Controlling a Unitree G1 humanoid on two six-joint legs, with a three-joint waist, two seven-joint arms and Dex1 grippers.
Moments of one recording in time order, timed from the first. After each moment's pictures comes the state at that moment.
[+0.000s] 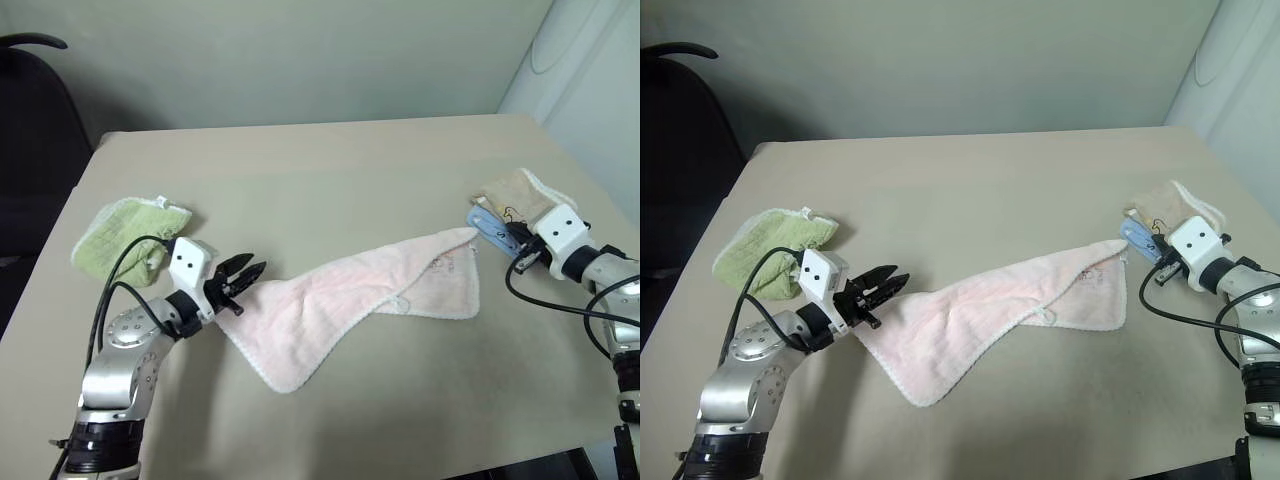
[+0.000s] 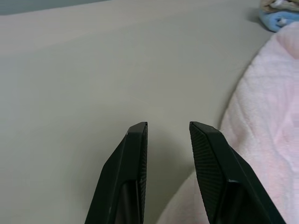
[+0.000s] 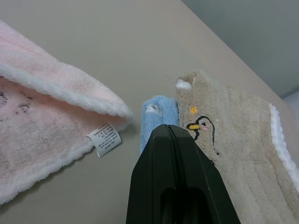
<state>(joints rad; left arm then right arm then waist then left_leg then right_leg) -0.13 0.55 0.18 -0.19 -0.42 0.39 -0.69 -0.44 -0.80 -0.13 0.38 0.03 -0.10 0.73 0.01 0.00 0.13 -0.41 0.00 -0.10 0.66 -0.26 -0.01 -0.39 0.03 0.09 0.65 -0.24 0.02</state>
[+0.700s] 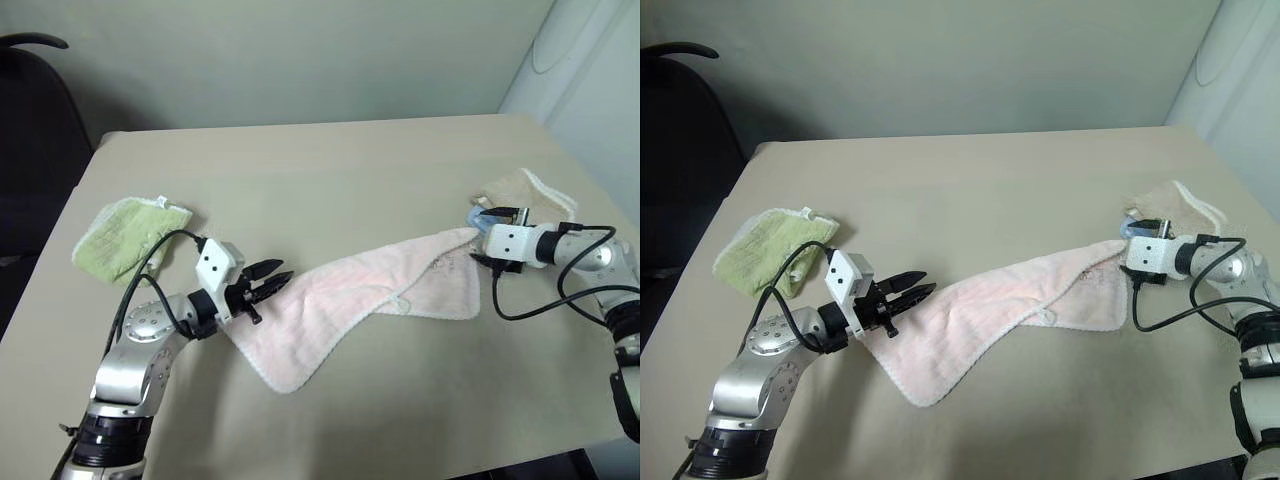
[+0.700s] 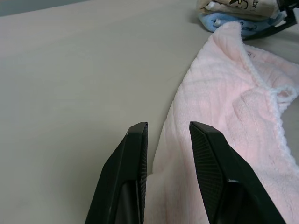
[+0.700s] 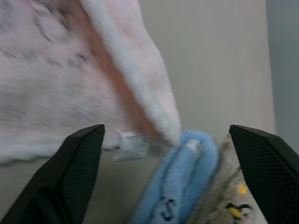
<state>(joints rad) -0.17 0.57 0.10 -0.24 -0.43 0.40 -0.78 -0.83 -0.86 0.24 0.93 -0.40 -0.66 0.68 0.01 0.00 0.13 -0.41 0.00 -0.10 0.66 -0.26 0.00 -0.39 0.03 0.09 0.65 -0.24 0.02</state>
